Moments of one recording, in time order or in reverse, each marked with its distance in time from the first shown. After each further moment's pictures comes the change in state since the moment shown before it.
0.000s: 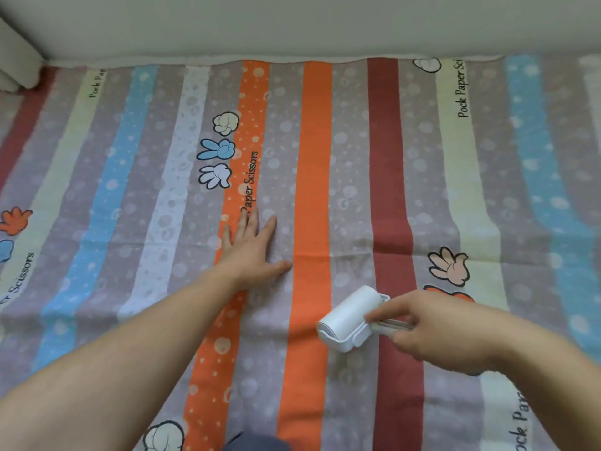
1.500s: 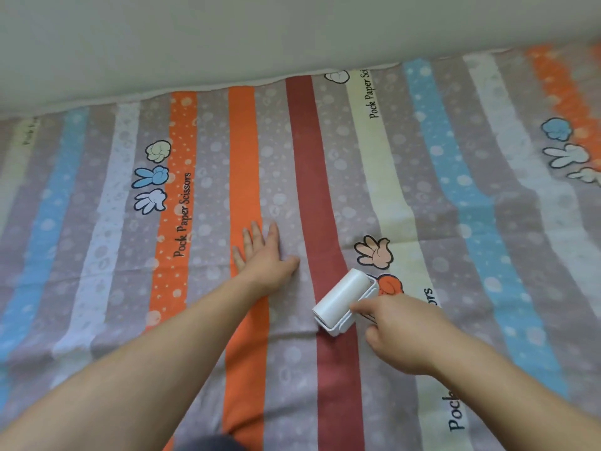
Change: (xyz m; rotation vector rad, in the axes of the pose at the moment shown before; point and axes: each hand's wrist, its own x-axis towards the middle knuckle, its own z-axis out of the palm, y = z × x) left_hand 0.005 0.152 0.028 -0.199 -0.025 -0.084; right_hand -0.011 0.096 0.047 -0.232 0.354 0.061
